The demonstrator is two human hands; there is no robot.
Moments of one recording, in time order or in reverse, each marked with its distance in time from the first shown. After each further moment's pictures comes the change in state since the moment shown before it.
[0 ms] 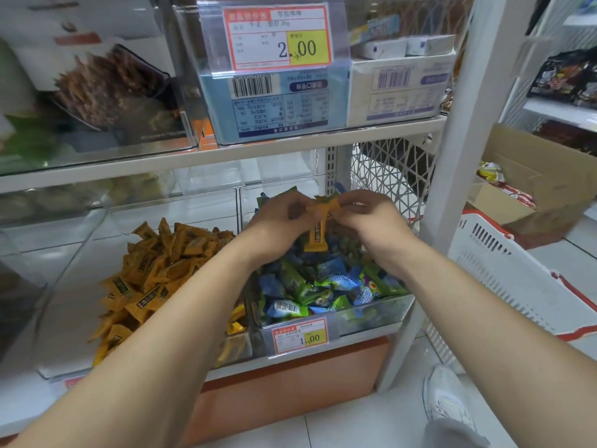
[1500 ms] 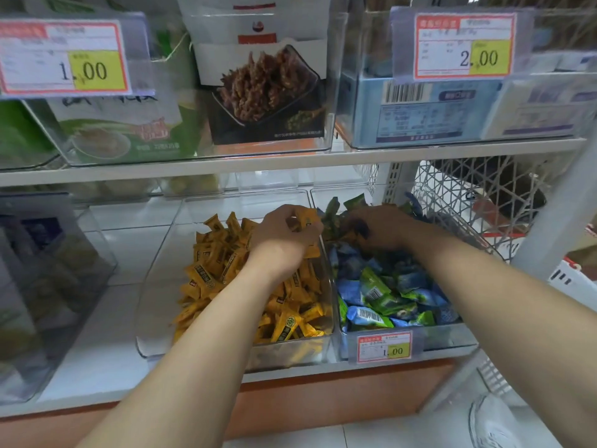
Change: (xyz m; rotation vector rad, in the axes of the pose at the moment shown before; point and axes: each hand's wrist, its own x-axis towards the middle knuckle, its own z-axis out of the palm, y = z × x) left_hand -0.055 -0.038 -0.077 0.029 0.347 -0.222; right_hand 0.096 0.030 0.067 -1.393 -0.594 -0.231
